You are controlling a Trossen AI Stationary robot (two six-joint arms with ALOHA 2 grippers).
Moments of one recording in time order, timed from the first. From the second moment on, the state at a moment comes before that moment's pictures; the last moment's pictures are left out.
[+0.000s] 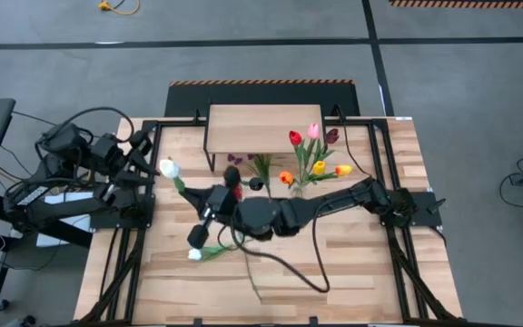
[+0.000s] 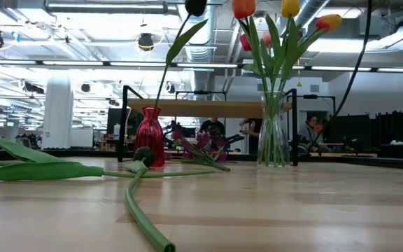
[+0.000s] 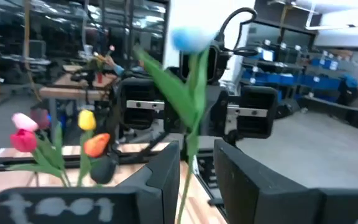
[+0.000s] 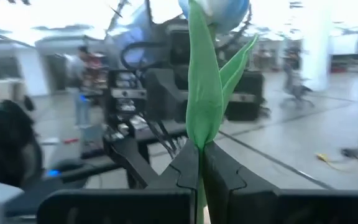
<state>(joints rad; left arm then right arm) 0.40 0.47 0.96 -0.35 0.73 -0.20 0.32 2.27 2.36 0.04 0.69 -0.02</state>
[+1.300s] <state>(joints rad) 0.31 0.62 0.96 -0.22 0.76 -0.13 0.23 2.28 2.36 -0.05 0.45 0.07</state>
